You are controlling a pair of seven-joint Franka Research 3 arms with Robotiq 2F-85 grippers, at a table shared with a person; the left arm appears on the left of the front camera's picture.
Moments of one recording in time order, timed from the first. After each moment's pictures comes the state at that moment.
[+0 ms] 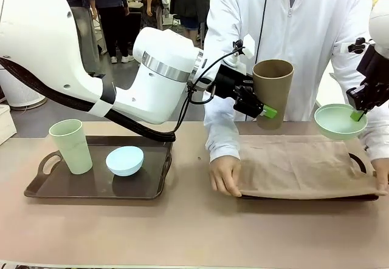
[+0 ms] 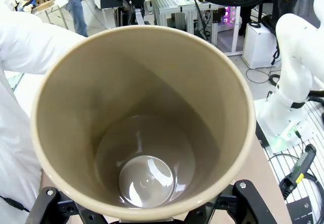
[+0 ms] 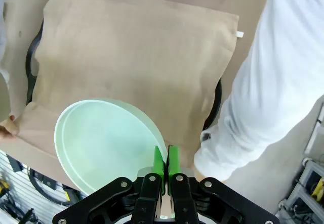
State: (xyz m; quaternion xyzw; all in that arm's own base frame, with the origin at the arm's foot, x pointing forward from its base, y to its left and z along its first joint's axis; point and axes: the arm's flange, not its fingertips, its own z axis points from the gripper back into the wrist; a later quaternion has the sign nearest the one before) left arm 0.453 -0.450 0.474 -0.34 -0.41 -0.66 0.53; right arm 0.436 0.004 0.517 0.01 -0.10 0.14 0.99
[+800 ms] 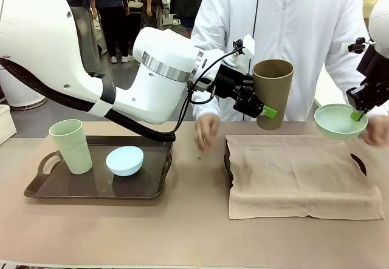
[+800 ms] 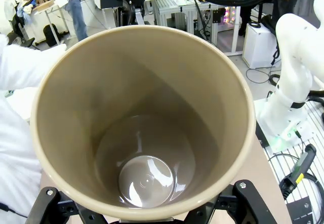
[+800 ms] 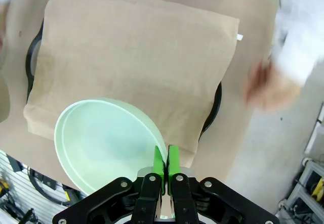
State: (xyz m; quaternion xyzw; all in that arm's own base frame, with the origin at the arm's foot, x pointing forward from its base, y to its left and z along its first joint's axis) left arm 0.453 -0.450 0.474 -0.34 -0.41 -0.66 0.53; right arm 0.436 0.004 0.517 0.01 -0.10 0.14 0.99
